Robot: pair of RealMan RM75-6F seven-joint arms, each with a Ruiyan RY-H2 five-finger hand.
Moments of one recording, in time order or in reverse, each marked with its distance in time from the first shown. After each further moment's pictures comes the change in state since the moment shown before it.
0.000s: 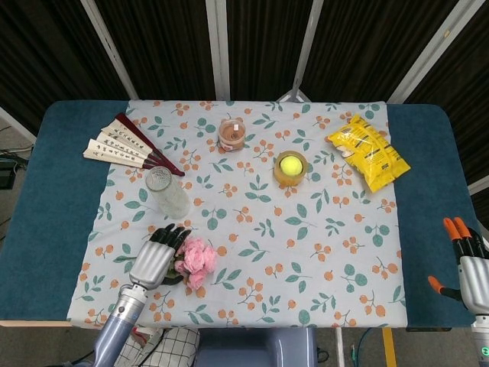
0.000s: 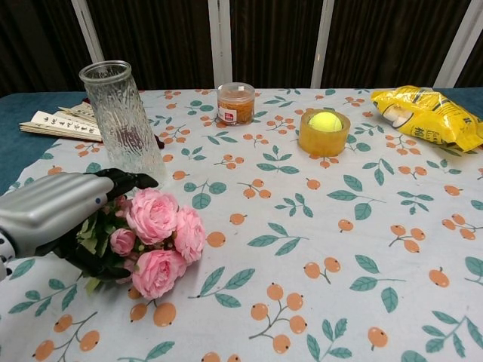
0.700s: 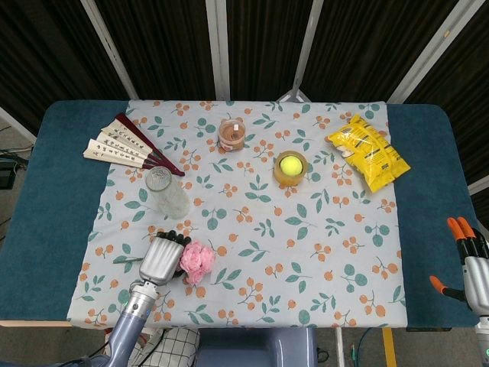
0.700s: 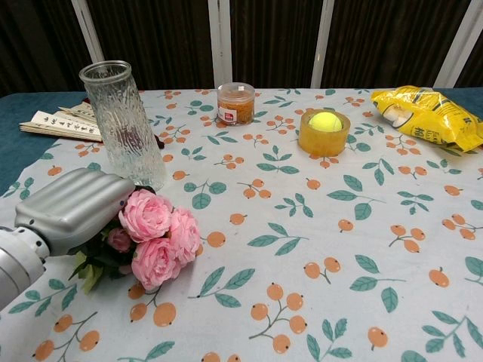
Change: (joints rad) left arm -0.038 -0.119 -0.008 0.140 0.027 0.057 0.096; right arm -0.007 0.014 0.002 -0.002 -0.005 0.005 0.054
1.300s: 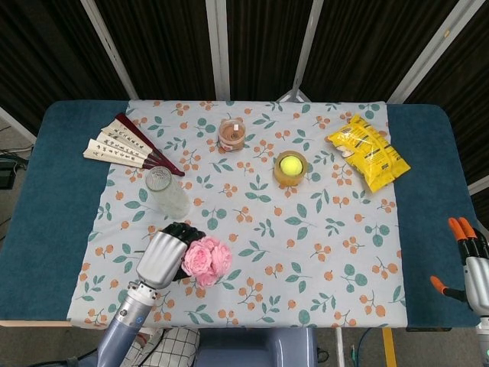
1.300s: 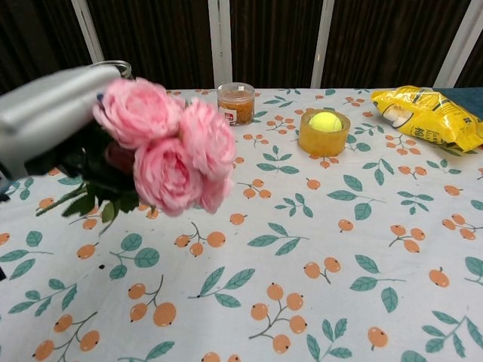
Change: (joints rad) left arm -0.025 0.182 -0.031 -0.365 0.189 0.083 -0.199; right arm -0.002 0.001 0.000 -0.007 0.003 0.000 -0.003
